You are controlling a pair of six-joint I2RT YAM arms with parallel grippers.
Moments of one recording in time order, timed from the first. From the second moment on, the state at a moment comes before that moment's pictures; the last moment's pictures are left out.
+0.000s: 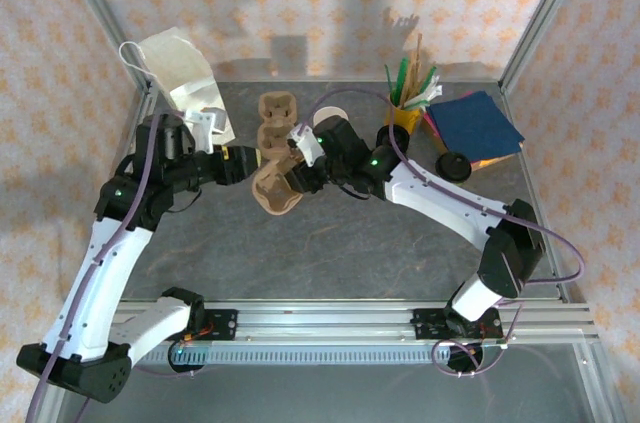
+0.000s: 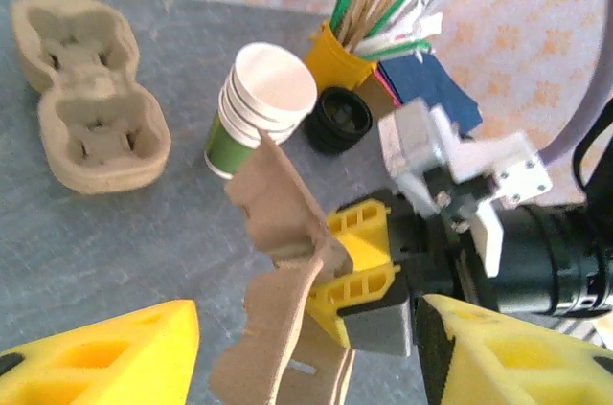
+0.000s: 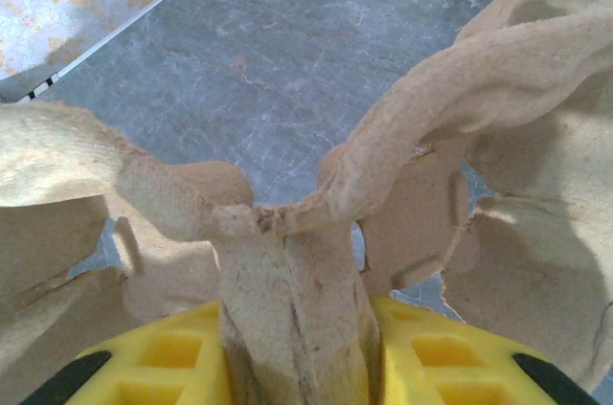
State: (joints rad) left arm -0.21 0.97 1.28 -0.82 0.39 -0.36; right arm 0.84 1.58 1.38 -0.50 -0.23 0.11
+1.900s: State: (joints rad) left arm 0.26 1.83 2.08 -1.02 -0.10 -0.46; right arm 0.84 1.36 1.22 -0.59 -0.19 0.17
